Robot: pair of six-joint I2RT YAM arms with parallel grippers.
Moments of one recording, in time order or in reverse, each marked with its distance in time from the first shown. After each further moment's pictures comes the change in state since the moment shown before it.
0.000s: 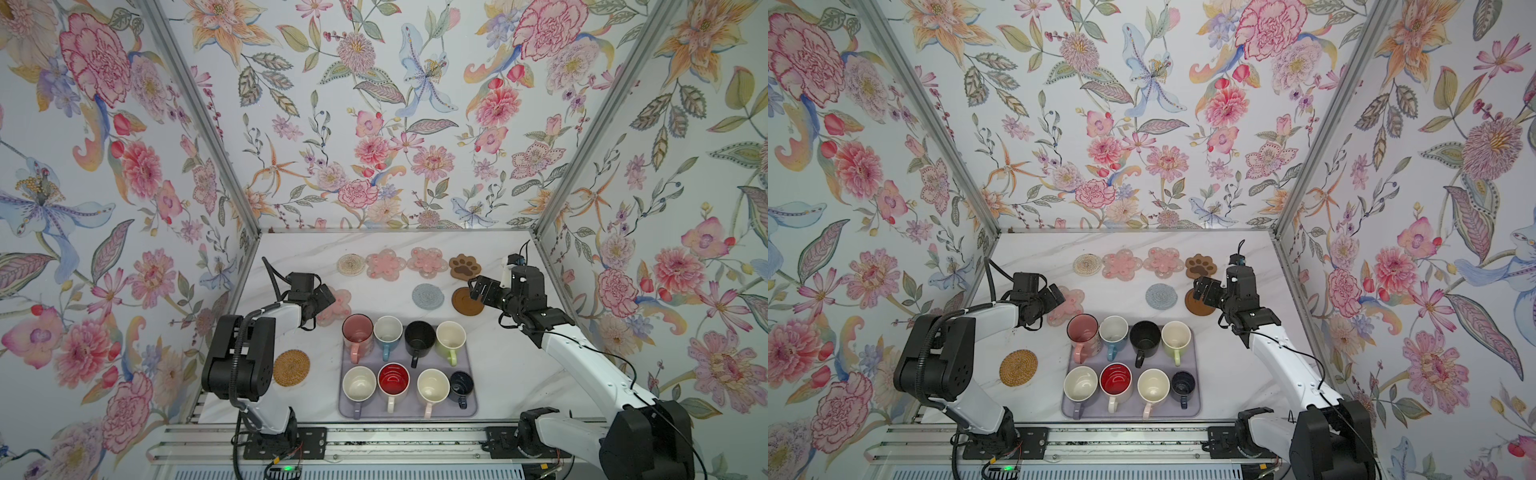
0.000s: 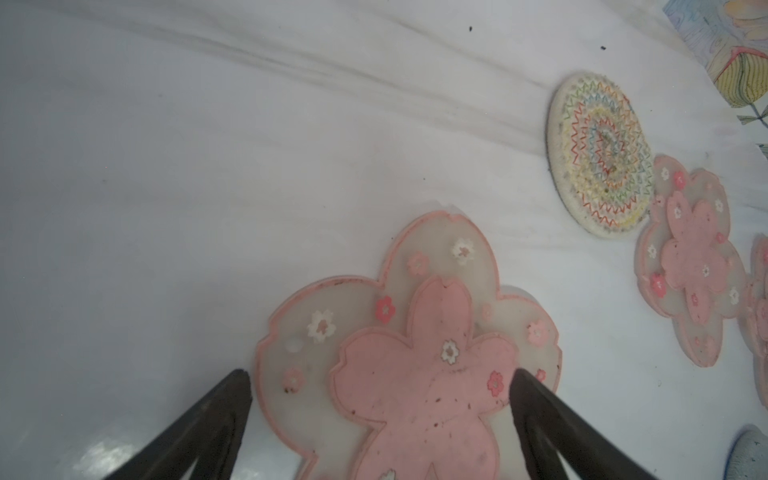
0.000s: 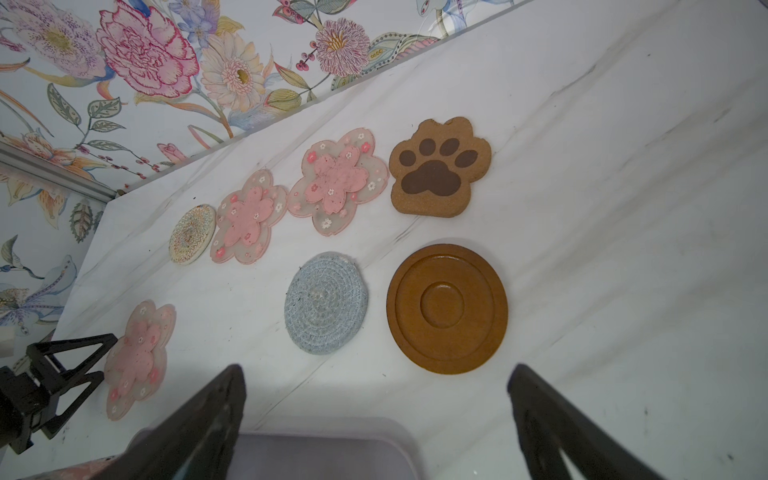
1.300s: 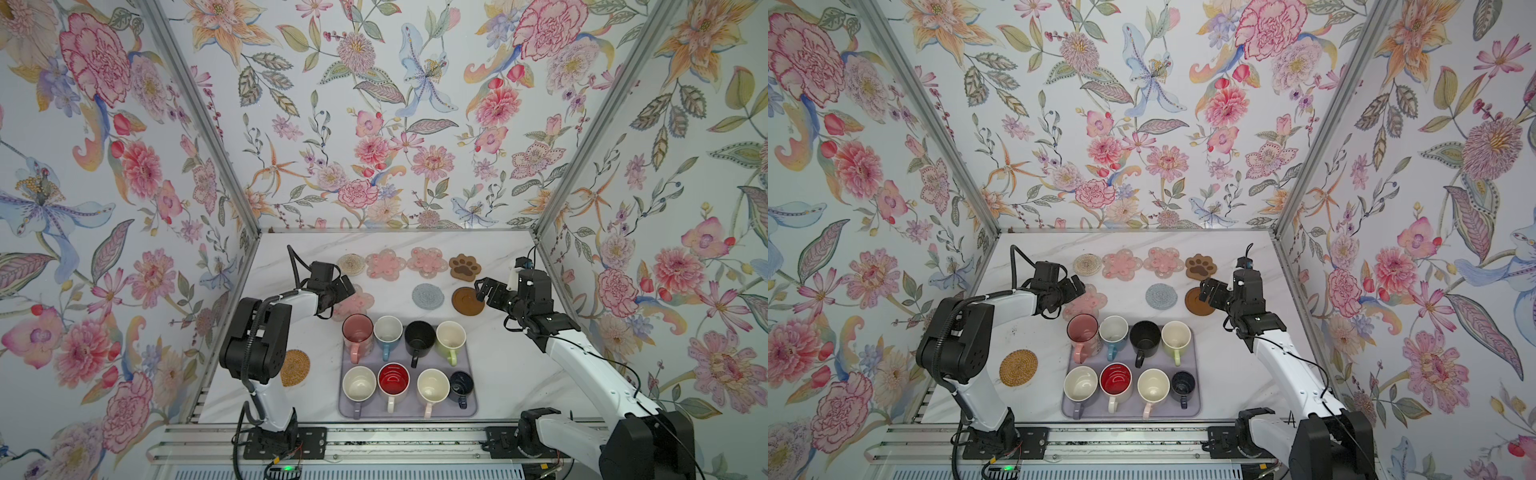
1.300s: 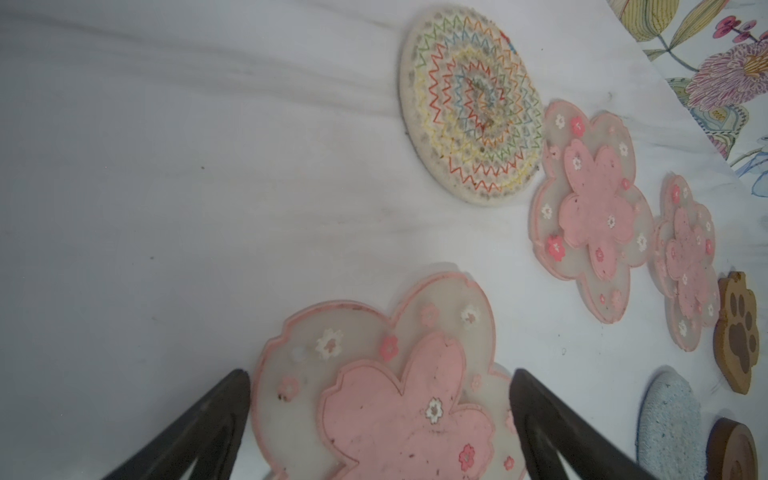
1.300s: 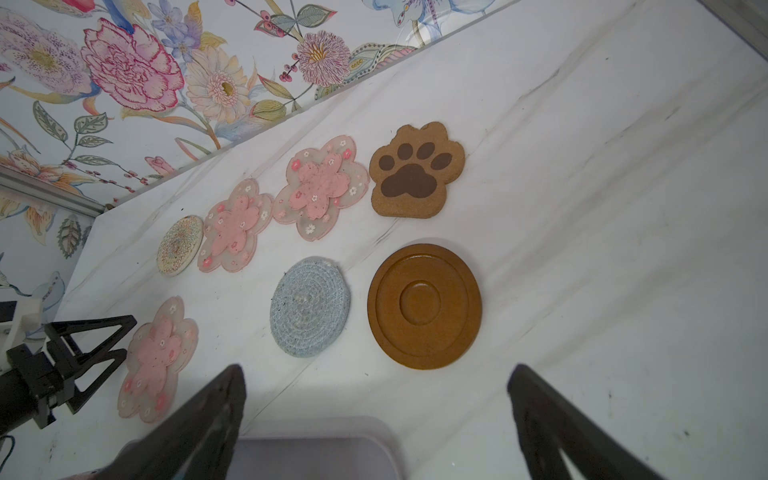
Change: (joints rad) left arm -0.134 0.127 0.154 0.000 0.074 -0.018; right arm -0.047 -0.043 -0.039 0.000 -0.004 -0.003
